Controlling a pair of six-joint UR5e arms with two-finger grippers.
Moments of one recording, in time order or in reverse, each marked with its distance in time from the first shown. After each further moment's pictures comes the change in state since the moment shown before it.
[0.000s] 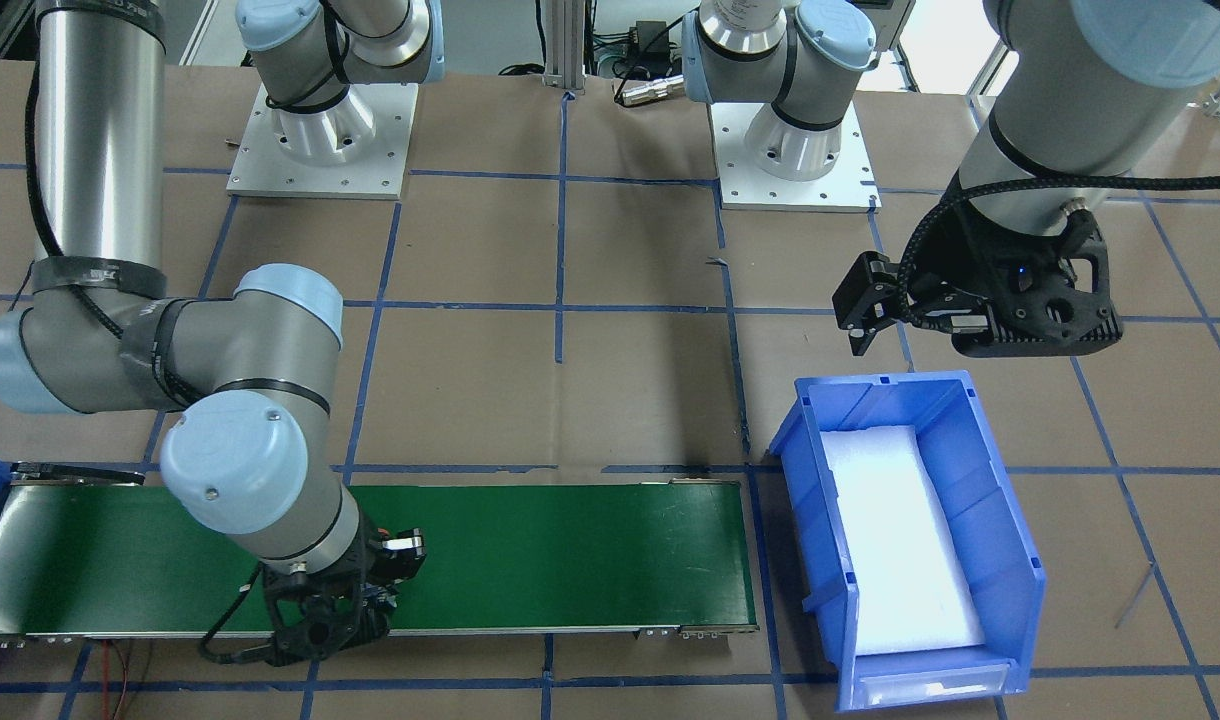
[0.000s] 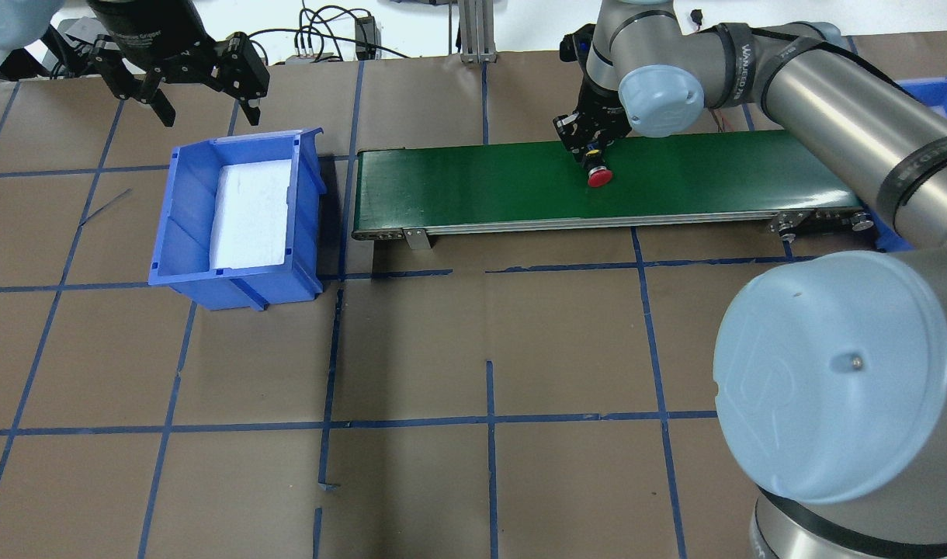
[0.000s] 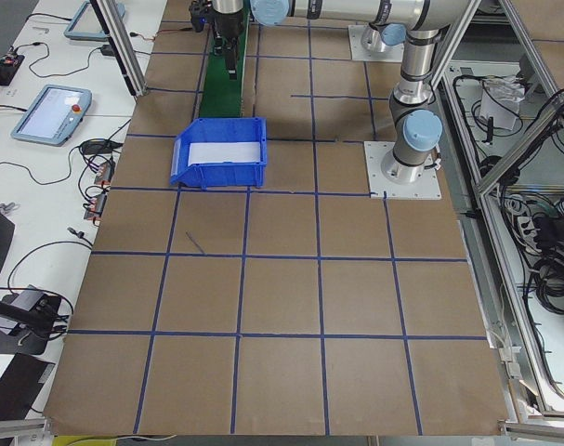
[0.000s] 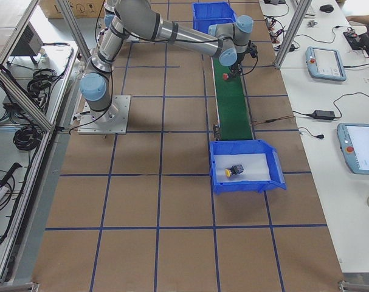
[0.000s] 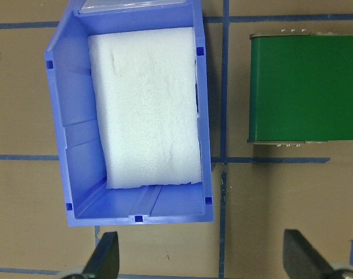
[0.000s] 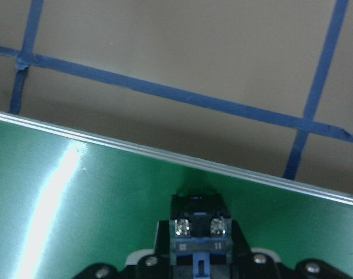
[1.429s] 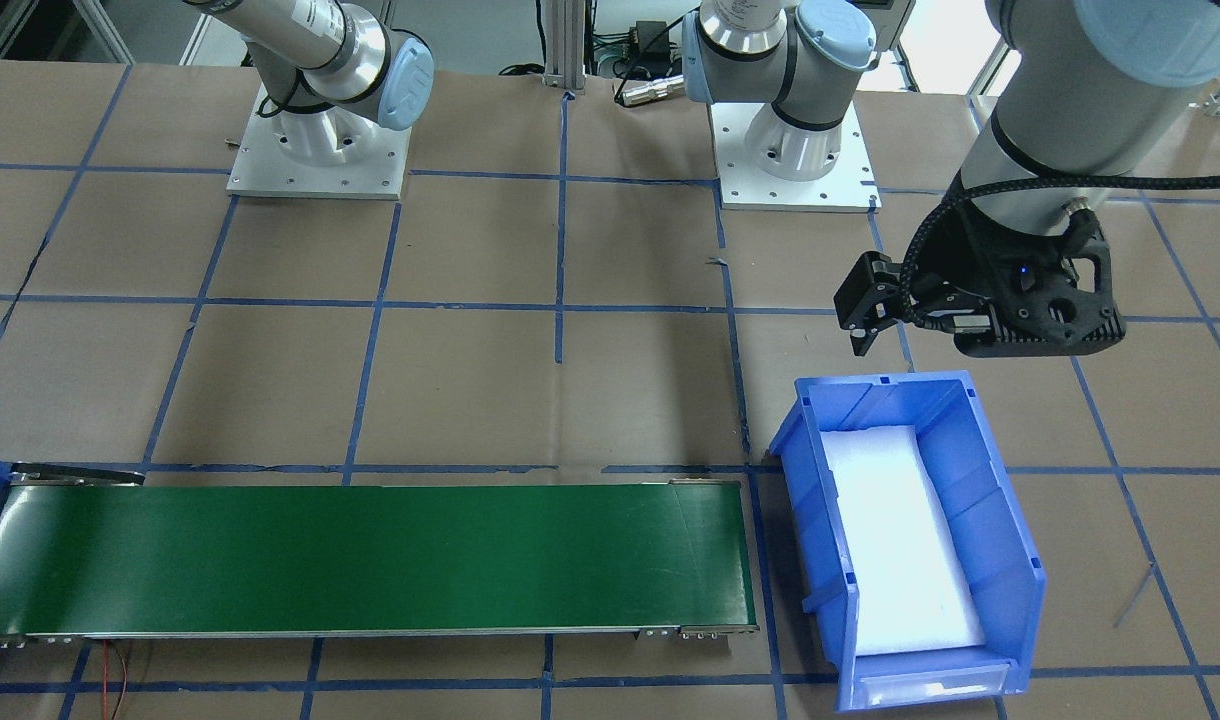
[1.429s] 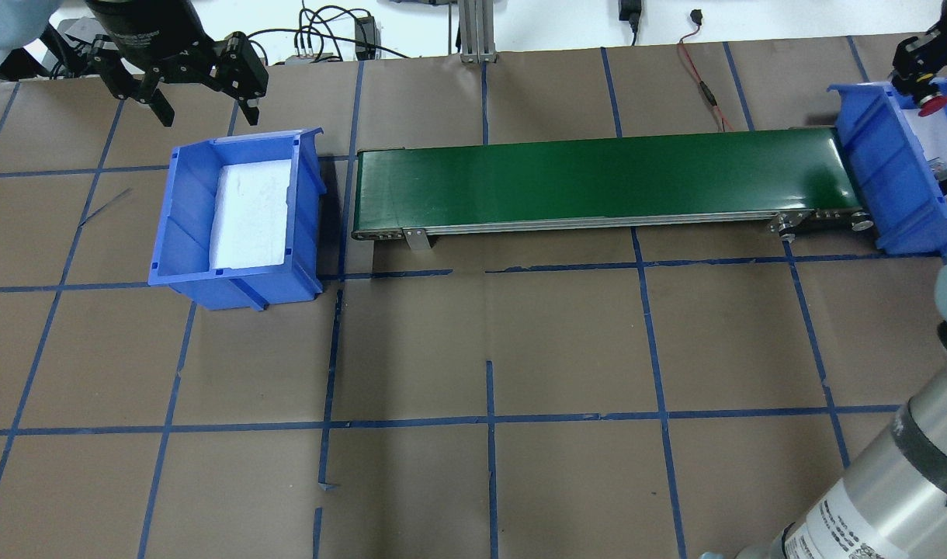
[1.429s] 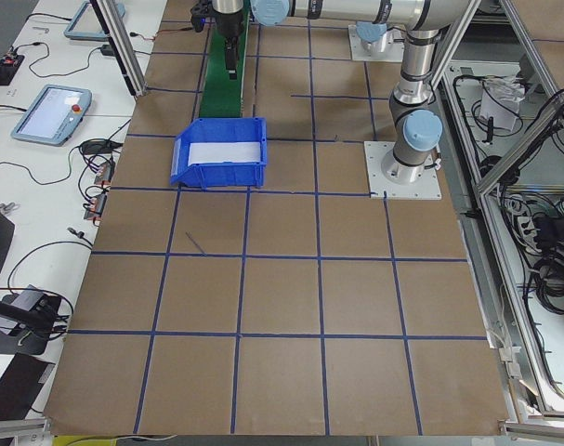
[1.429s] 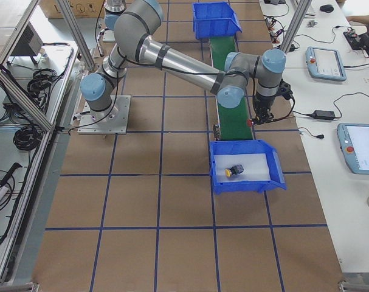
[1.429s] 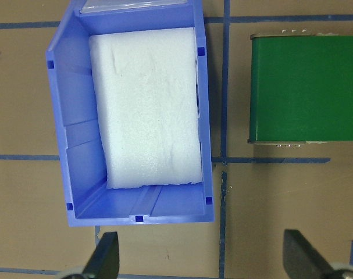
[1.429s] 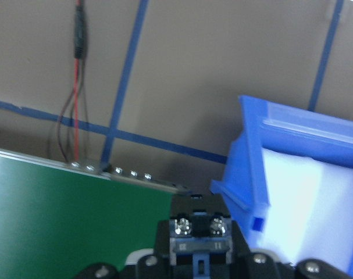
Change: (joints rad) left arm 0.001 0.001 0.000 0.000 0.000 0.000; right arm -0.574 -0.026 -0.202 0.148 -0.056 -0.602
